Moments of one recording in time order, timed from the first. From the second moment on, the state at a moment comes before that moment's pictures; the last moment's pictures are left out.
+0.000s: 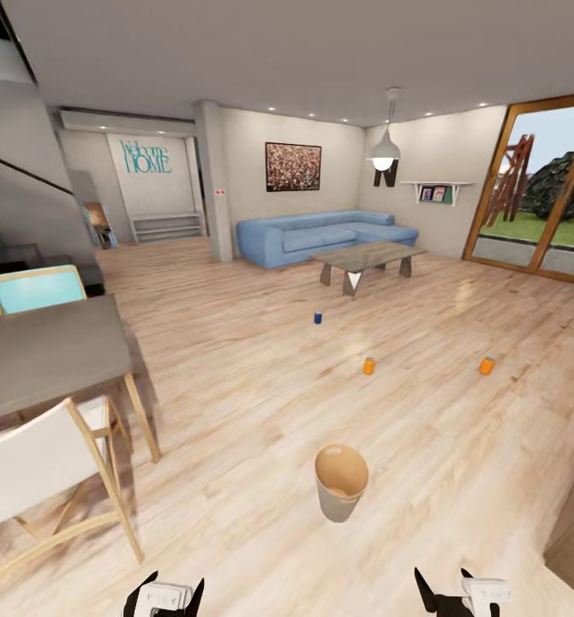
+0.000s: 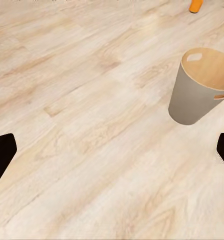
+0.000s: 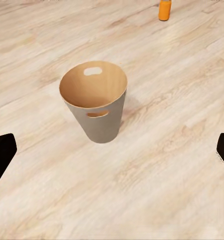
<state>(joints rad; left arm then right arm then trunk) 0.11 0.01 0.00 -1.13 0.00 -0.13 -0.15 0.01 -0.08 -0.25 -0.90 -0.05 -0.27 0.32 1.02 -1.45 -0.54</state>
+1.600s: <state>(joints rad) 0.11 0.01 0.01 -1.13 0.01 -0.13 -0.15 0.01 -0.07 -0.25 -0.90 -0.04 -0.28 0.32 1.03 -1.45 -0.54</state>
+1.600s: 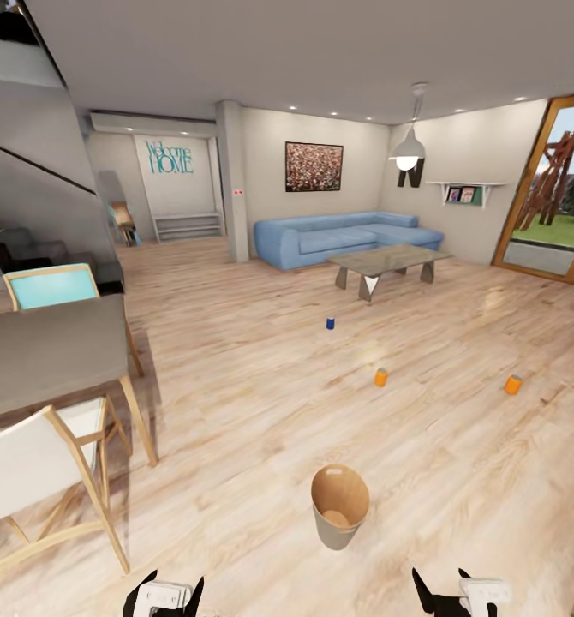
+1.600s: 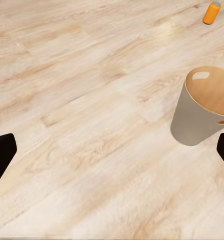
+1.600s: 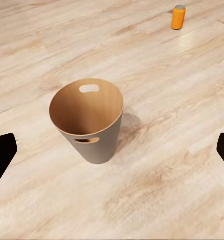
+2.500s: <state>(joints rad) 0.11 0.01 0.01 -1.13 0.01 -0.13 -0.15 0.01 -0.08 -0.24 -0.90 -0.04 -0.27 0.32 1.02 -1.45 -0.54</state>
